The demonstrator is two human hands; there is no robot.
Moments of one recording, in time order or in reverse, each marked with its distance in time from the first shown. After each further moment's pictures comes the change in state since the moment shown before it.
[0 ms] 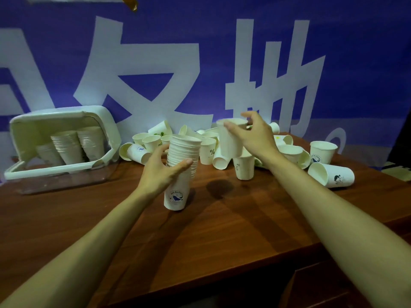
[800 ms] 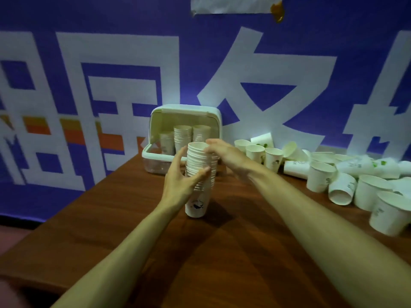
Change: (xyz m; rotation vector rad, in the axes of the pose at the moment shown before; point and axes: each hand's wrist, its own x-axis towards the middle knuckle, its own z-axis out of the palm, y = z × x) left_hand -0.041 -0.093 -0.202 -0.077 0.362 -0.047; right_hand -0.062 -0.187 0.264 0.425 -0.907 0.039
